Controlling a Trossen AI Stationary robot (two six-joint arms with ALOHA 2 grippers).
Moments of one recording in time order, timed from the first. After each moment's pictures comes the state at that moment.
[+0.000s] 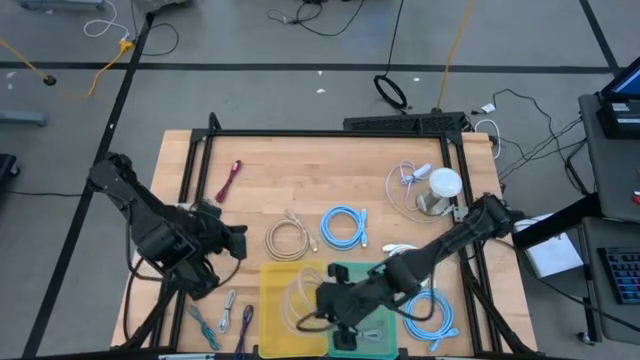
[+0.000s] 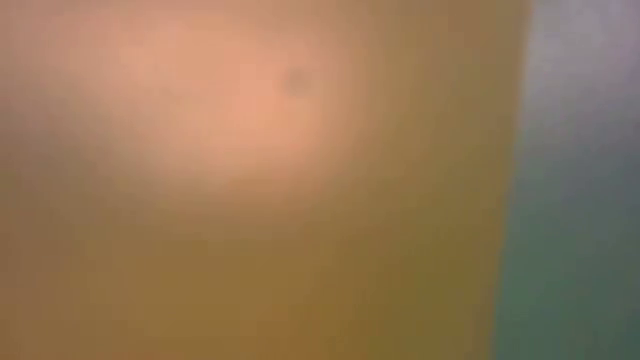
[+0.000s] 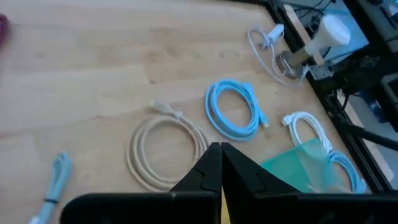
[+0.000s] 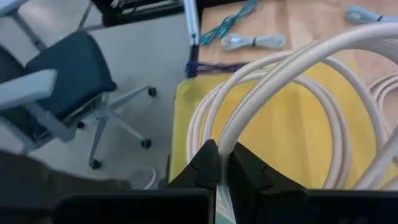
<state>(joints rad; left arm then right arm) -0.77 1.34 1.32 -1.39 -0.85 -2.03 0.54 1.94 1.85 -0.61 0.13 0.53</state>
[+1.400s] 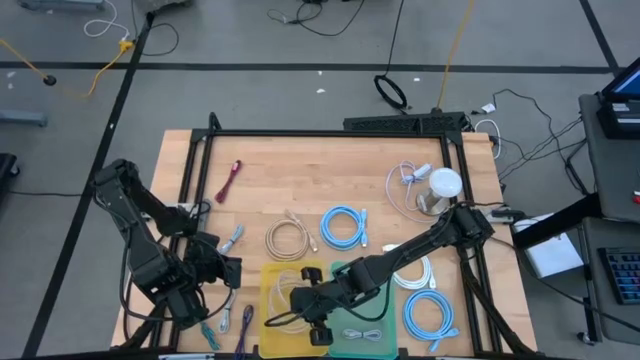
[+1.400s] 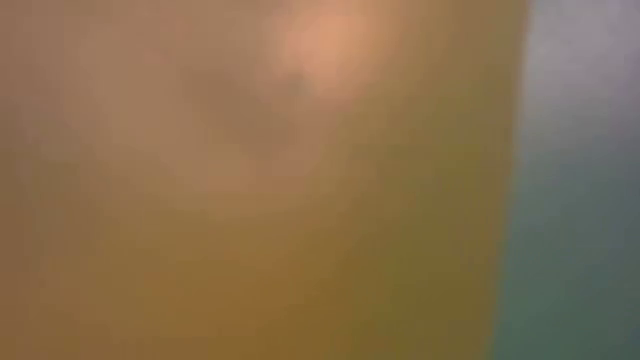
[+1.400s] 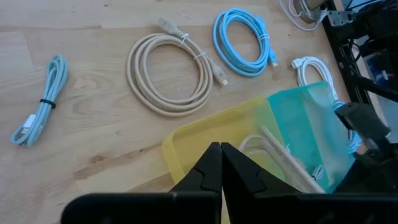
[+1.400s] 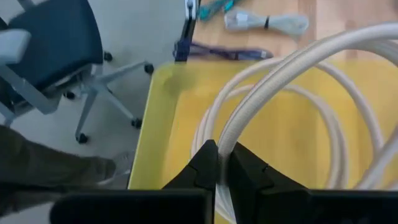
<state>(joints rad) -0.94 1.43 1.32 -1.36 -0.71 -2.26 0.47 2.14 1.93 -0.54 0.00 0.37</state>
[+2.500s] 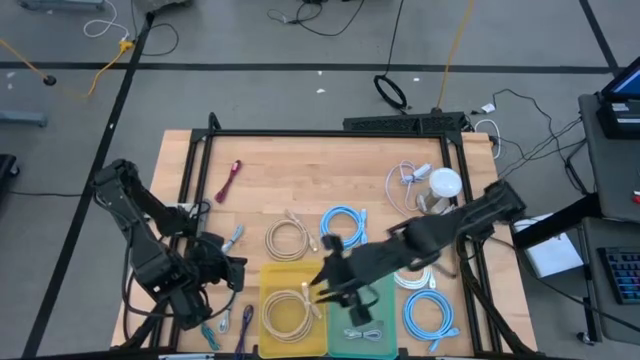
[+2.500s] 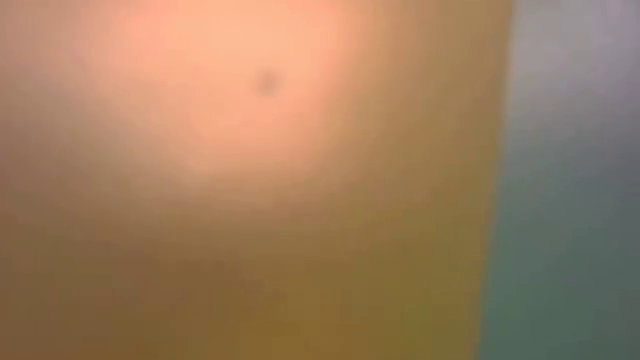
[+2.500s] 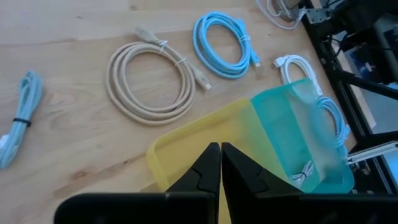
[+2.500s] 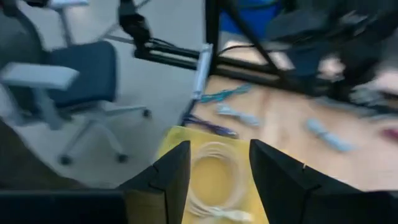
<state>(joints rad) -0.91 1.43 1.32 -1.27 -0.76 -2.12 0.45 1.77 1.93 -0.66 0.06 0.08</state>
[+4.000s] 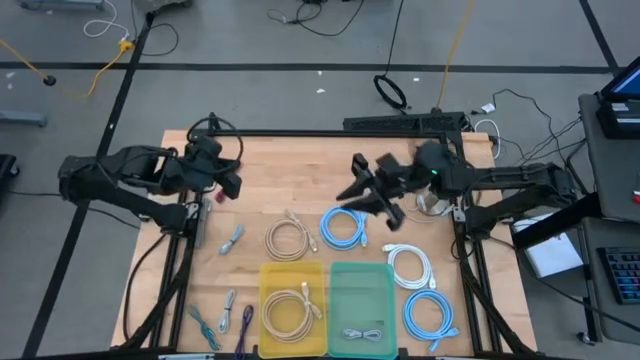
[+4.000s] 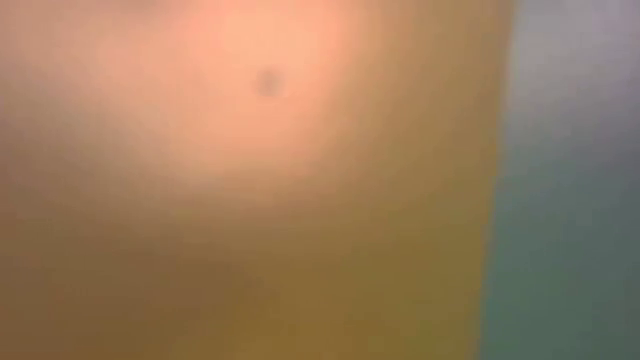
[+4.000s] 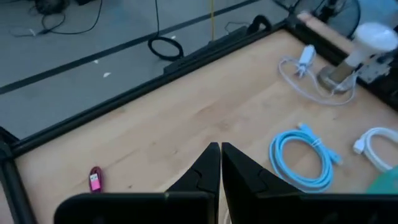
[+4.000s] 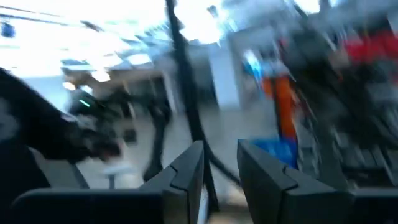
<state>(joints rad) -0.09 1.01 1.32 -1.15 -0.63 -0.80 -0.04 1.28 1.08 0.51 -0.48 0.33</state>
